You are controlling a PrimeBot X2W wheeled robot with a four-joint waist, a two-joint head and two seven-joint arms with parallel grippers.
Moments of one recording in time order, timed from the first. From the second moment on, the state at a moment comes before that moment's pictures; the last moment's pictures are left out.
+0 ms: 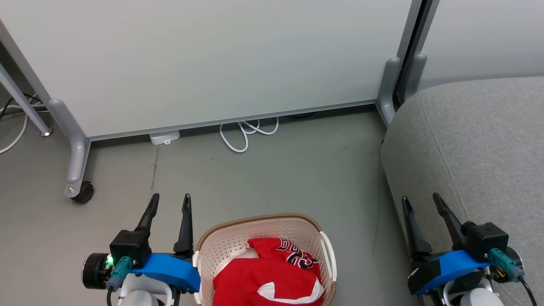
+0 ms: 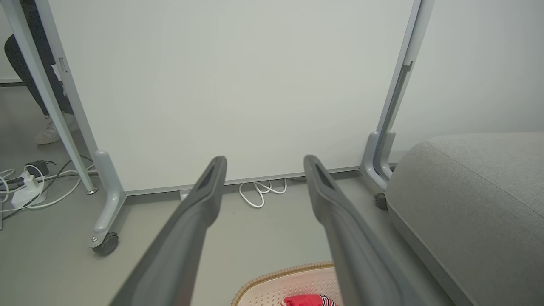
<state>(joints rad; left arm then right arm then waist) -0.15 0.06 -0.12 0.41 -0.17 -0.10 -0.26 -0.12 -0.05 -0.02 0.30 0.12 0.13 -0.19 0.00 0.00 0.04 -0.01</state>
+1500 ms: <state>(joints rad) -0.53 0.19 -0.39 0.87 -0.32 -0.13 -0.14 -0.40 -0.05 0.20 0.24 0.22 0.13 -0.24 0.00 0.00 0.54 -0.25</state>
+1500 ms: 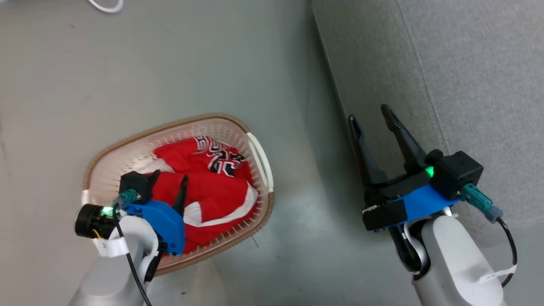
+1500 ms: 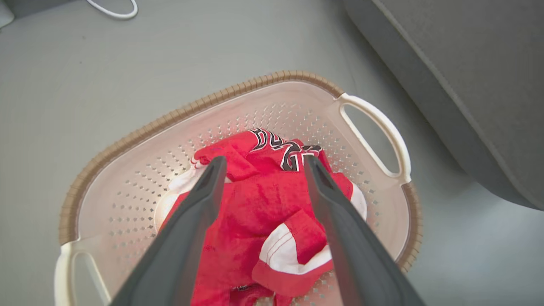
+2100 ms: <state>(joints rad) -0.67 0.29 -0.49 1.00 -0.52 -0.13 0.07 -0.47 -0.05 0.29 0.20 0.32 0.13 -0.26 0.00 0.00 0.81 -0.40</state>
